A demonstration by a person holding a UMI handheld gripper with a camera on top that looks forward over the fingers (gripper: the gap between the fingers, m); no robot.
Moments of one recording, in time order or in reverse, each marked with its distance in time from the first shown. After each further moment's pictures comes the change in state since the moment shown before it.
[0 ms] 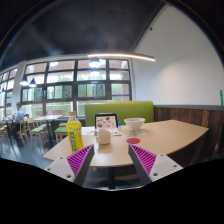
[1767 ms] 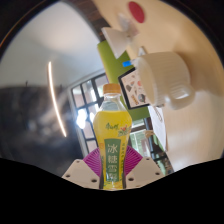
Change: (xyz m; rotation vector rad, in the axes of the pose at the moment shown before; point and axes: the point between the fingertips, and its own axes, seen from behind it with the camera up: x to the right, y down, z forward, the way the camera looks) arm -0.194 -0.078 0.361 0.033 -0.380 1.829
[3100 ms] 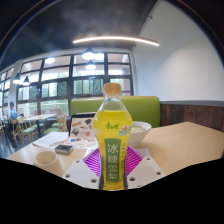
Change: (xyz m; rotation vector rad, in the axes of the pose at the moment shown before) arm -0.015 -0.333 -0.050 -0.079 0.373 -1.819
